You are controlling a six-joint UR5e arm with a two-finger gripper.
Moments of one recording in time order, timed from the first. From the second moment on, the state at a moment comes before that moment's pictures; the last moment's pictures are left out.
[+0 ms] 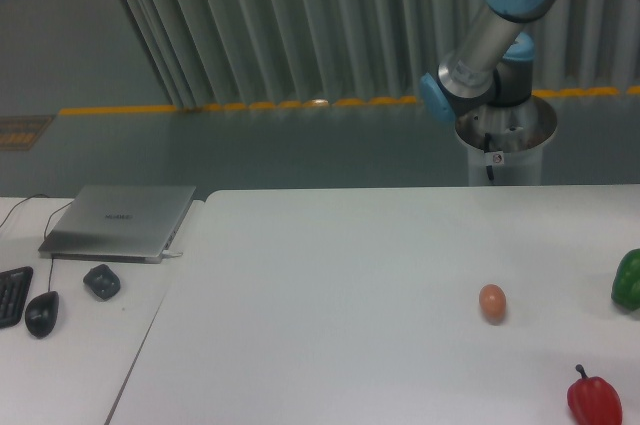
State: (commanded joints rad) arm 2.78 -2.20 -1.29 -0.80 1.62 0.33
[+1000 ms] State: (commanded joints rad) arm 2.78 -2.31 -1.17 -0.71 1.62 0.28
